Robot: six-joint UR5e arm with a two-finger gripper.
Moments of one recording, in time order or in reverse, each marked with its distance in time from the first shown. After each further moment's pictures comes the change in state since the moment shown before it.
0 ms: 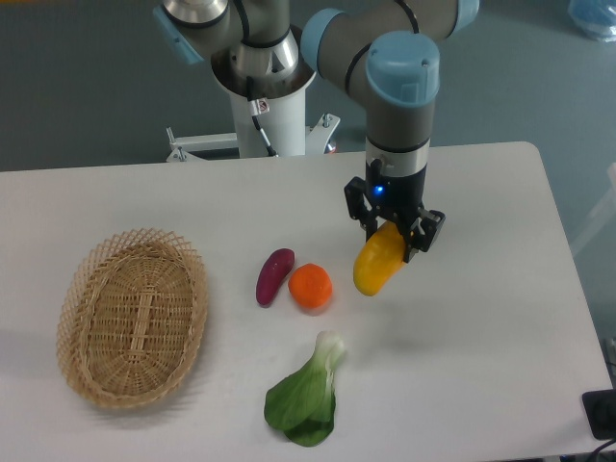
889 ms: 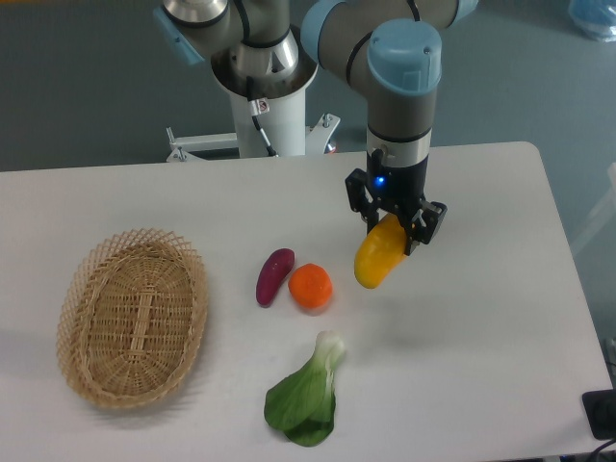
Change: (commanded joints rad) arm 0.000 0.014 -0.002 -0.003 -0.002 -0.006
